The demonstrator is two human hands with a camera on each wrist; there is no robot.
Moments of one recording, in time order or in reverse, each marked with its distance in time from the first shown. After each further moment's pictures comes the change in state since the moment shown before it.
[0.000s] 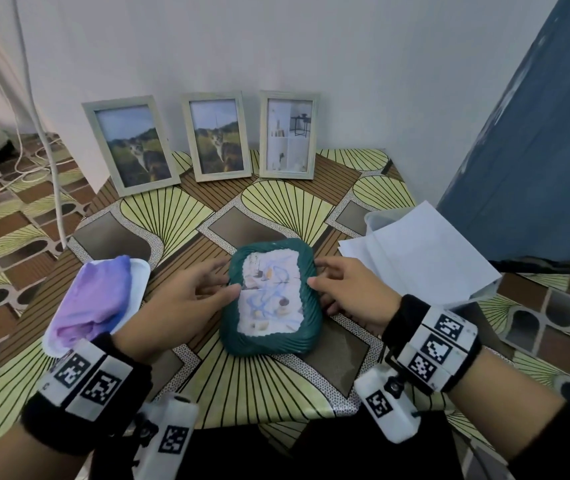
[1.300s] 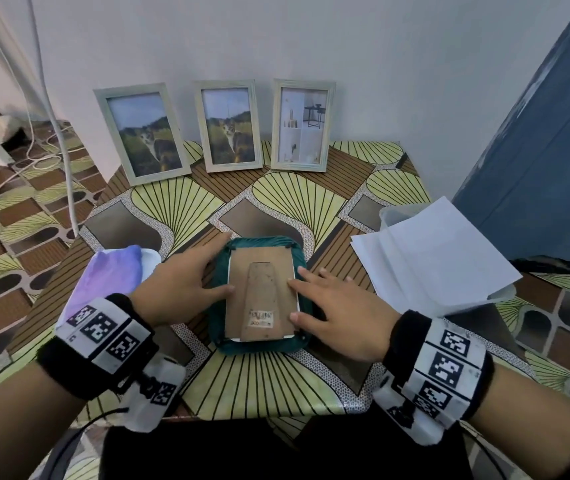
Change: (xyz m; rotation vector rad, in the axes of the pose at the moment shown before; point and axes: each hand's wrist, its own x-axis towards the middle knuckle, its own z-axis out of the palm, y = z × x) left_hand 0.034 -0.032 -0.029 0.501 -0.036 0.215; right_hand -0.027 -0.014 0.021 -0.985 -0.280 -0.199
